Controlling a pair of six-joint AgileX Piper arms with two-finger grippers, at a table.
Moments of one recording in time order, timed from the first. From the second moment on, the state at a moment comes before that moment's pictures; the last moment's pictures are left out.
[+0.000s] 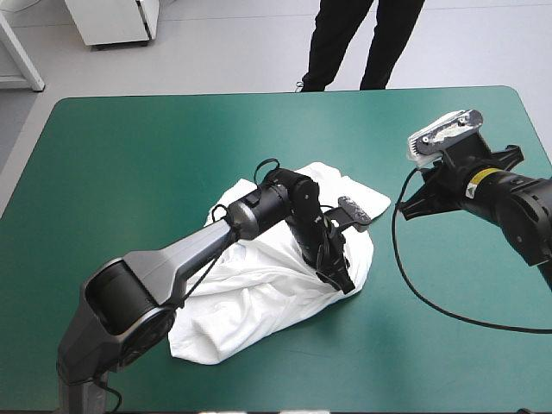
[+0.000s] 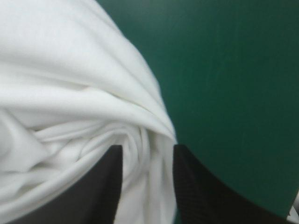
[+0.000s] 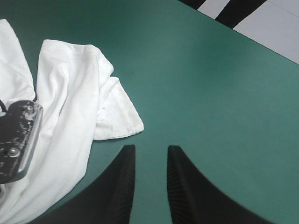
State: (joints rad) left arm -0.83 2.02 -1.77 -0.41 1.22 0.40; right arm 0.35 1.12 -1.32 -0.16 0.90 -0.15
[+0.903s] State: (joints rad) left arm -0.38 1.41 -1.32 -0.05 1.24 0.14; right arm 0.45 1.10 -1.32 -0.20 1.04 -0.10
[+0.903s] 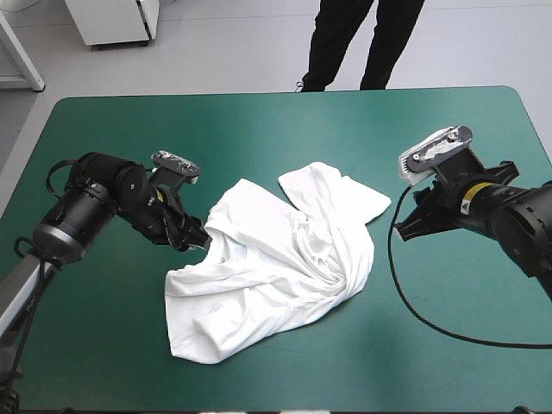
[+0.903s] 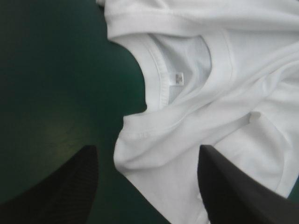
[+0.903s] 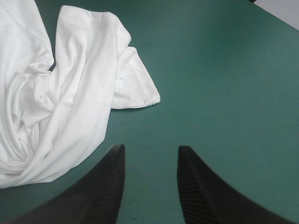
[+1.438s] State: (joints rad) left arm -0.36 1.41 -1.07 0.00 1.23 0.17; right arm 0.45 1.11 -1.32 -0.20 1.06 -0.10
